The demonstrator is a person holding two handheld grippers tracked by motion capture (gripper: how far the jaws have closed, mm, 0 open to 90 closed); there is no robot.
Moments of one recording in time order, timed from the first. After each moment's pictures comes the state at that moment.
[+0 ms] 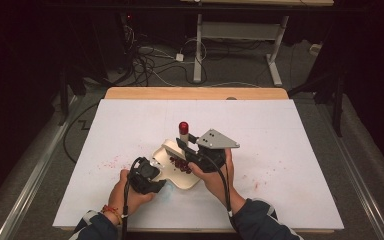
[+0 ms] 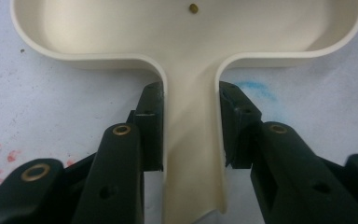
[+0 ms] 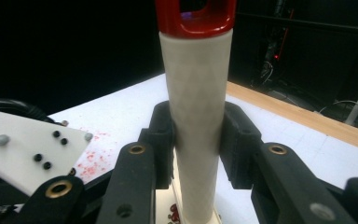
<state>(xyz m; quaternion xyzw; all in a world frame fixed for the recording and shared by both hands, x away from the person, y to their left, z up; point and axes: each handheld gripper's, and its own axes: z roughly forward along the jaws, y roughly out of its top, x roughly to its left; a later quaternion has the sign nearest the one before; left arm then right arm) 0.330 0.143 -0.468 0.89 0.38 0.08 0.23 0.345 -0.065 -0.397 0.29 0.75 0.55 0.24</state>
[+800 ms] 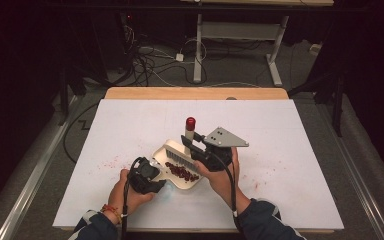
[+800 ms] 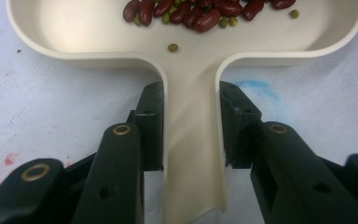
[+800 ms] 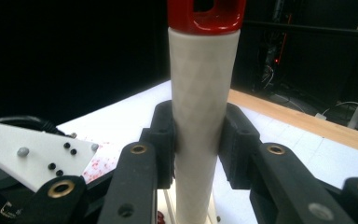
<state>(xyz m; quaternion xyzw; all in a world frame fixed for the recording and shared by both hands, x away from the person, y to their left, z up) 0.332 0.145 -0.470 0.90 0.37 0.08 0.23 0.344 -0.080 -0.387 0.30 0.73 0.56 0.23</state>
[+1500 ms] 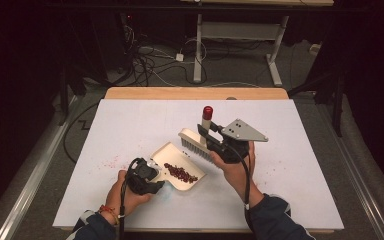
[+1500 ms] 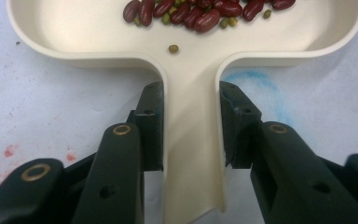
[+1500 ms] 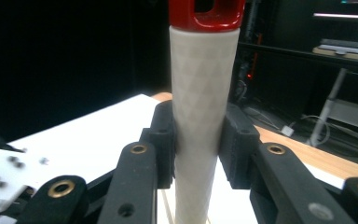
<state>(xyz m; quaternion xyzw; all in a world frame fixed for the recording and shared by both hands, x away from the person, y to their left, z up) 0.329 0.152 -0.469 0.90 0.37 0.07 0.23 0.354 -0.114 -0.369 0.30 0.72 0.56 0.28</state>
